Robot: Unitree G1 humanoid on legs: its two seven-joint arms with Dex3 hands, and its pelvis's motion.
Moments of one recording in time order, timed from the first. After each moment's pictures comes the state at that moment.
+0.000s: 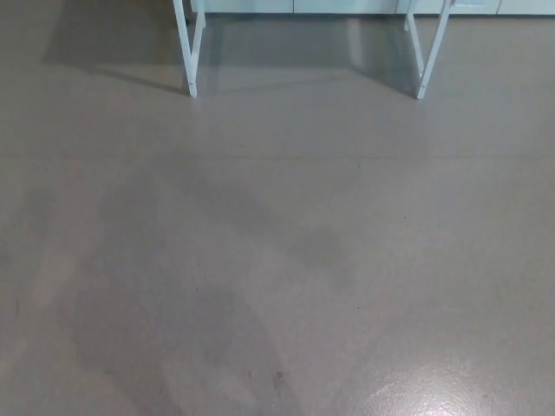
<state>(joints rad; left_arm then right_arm) -0.09 0.56 0.11 1.25 0.10 -0.10 -0.10 -0.10 -0.45 -0.12 1.25 -0.11 -0.16 -0.01</state>
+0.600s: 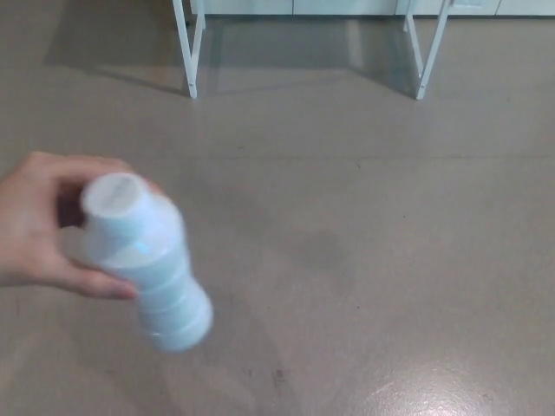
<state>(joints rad) -0.09 0.56 0.10 1.27 0.10 -0.12 -0.12 -0.10 -0.45 -0.13 1.27 -0.11 -0.19 -0.01</state>
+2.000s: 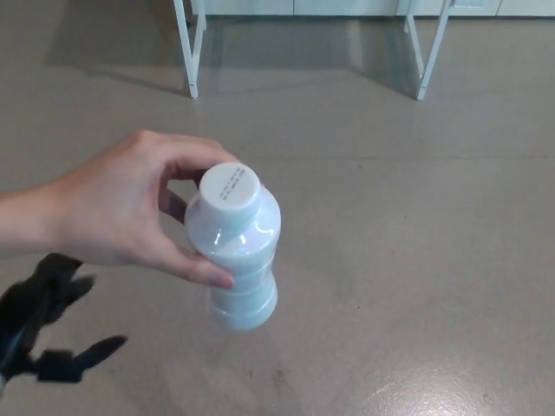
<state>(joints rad) 0.04 0.49 0.02 0.29 -0.02 -0.25 -0.35 -0.09 -0.44 -0.12 1.29 -0.11 -0.19 -0.01</state>
